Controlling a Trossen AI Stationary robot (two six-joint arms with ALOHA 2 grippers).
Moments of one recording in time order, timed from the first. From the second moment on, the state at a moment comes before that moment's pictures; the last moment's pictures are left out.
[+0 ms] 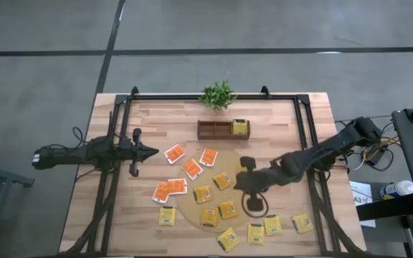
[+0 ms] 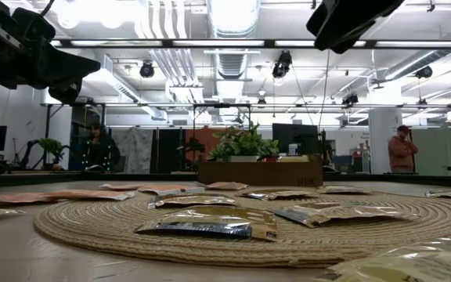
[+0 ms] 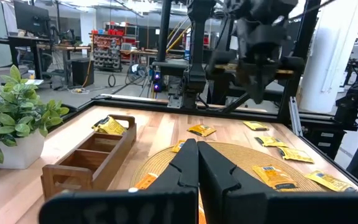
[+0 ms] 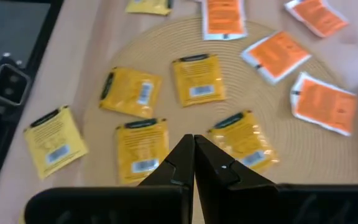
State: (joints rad) left arm 0.00 0.03 0.01 0.03 -0.05 -0.09; right arm 0.42 1.47 1.08 -0.47 0.17 0.30
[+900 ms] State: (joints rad) left arm 0.00 0.03 0.01 0.03 -0.05 -0.09; right arm 0.53 1.81 1.49 -0.50 -0.11 0.08
